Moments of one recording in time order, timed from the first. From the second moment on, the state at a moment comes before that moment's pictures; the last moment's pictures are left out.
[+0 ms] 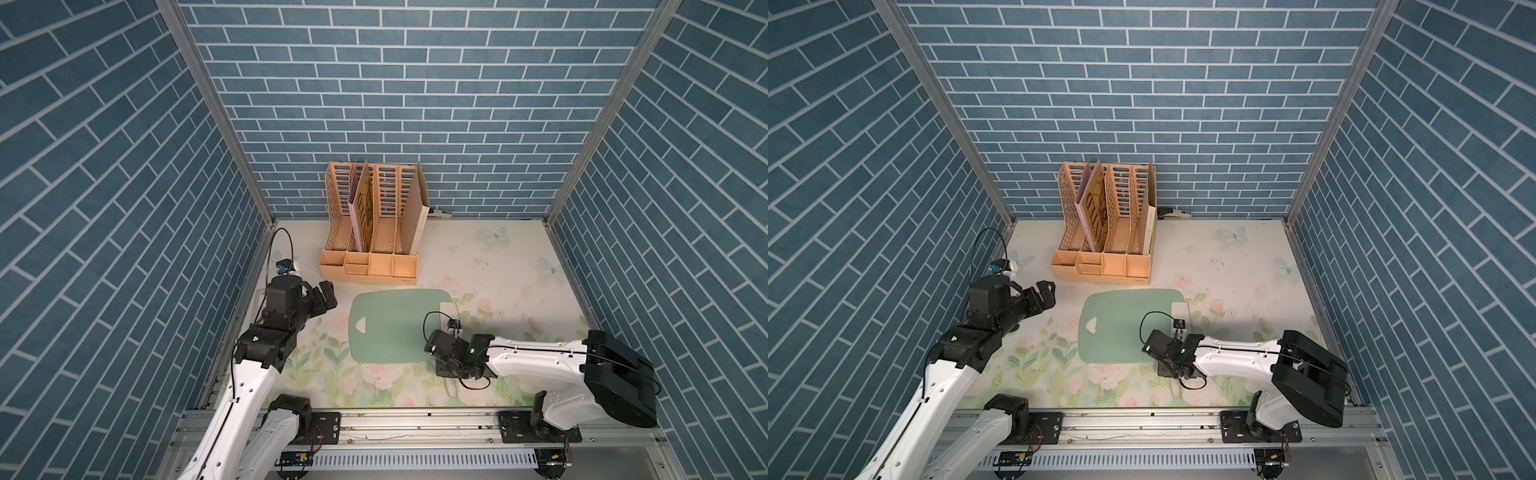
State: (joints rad) left arm -0.17 0.78 0.79 -0.61 -0.07 -0.46; right arm 1.16 1.45 0.70 -0.56 0.17 1.12
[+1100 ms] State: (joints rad) left arm -0.17 0.78 0.79 -0.61 -0.07 -0.46; right arm 1.16 1.47 0.72 -0.58 0.17 1.10
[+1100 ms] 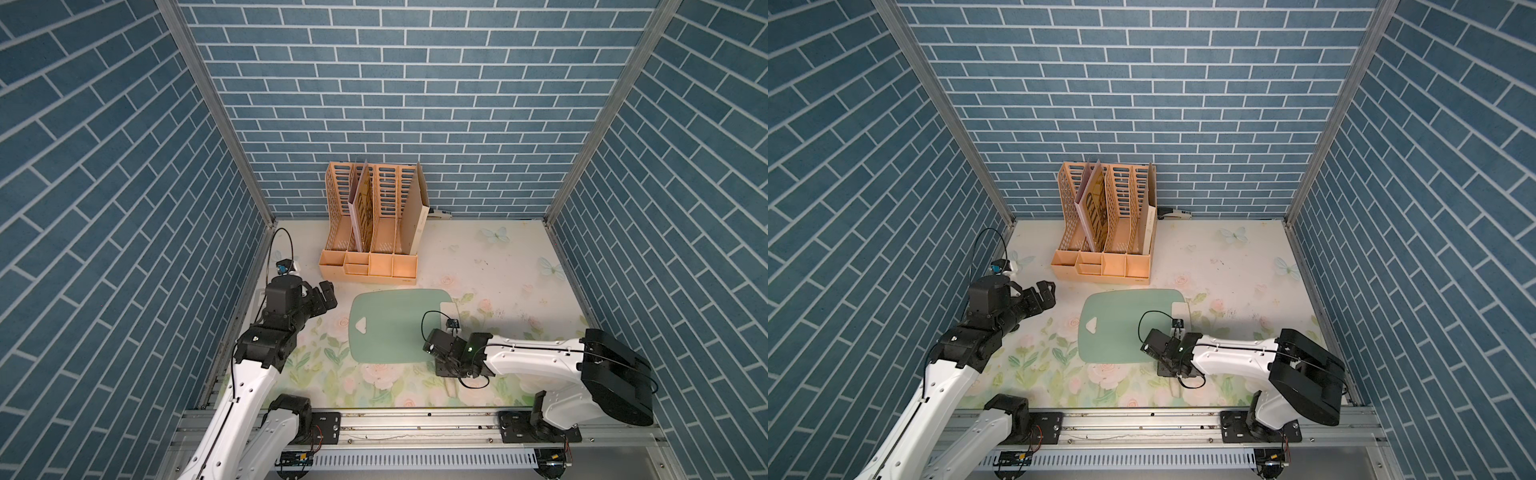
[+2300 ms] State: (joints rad) left arm -0.17 0.78 0.79 -0.61 -0.07 -0.46; right arm 1.16 1.48 0.74 -0.59 0.15 1.10
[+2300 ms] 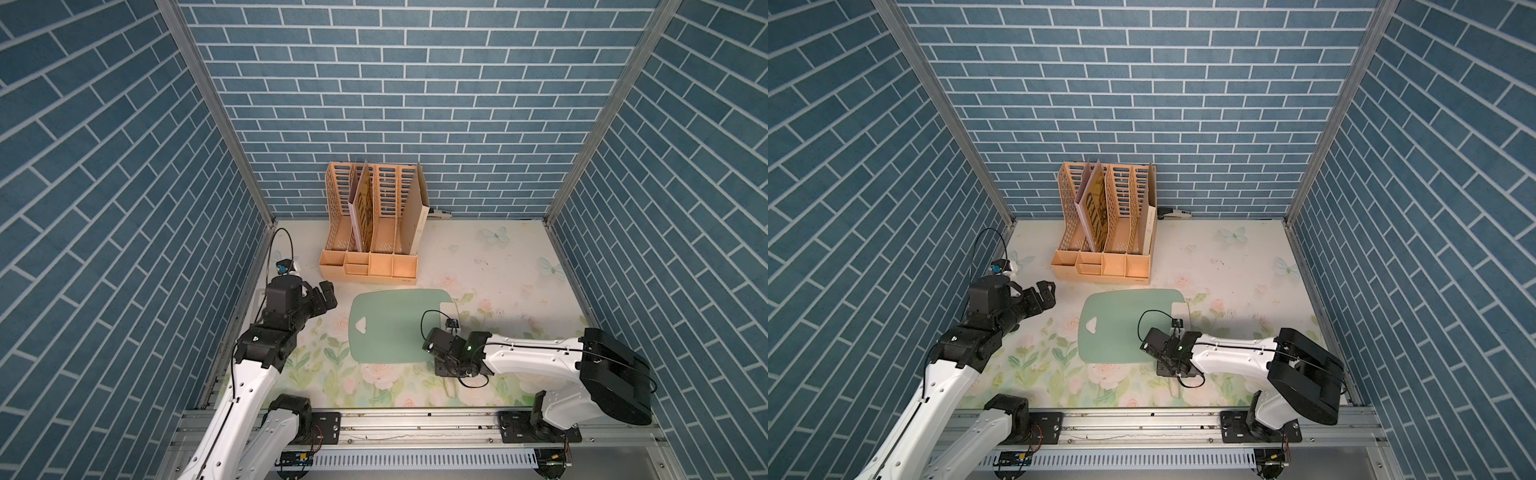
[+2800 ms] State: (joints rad) left arm -0.17 0.78 0.79 -0.61 -0.07 -0.46; right arm 1.16 1.49 0.74 -0.59 0.15 1.10
